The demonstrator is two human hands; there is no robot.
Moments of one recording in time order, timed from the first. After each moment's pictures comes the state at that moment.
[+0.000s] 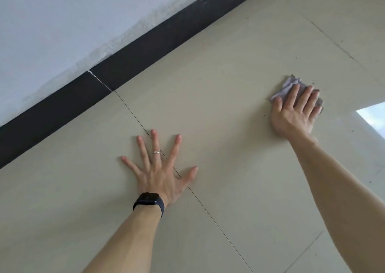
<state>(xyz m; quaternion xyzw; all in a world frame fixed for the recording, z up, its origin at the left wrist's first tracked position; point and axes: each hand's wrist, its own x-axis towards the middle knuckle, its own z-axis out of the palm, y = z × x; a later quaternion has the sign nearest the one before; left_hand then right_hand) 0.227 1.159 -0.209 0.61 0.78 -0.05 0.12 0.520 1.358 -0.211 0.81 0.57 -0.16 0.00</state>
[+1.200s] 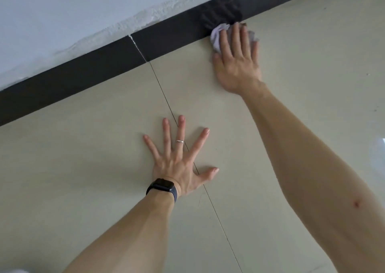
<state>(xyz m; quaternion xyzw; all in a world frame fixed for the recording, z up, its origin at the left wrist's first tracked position) 0.226 1.166 -0.205 0.59 0.79 -0.06 0.14 0.288 1.429 -0.206 0.49 0.86 -0.15 0.01</state>
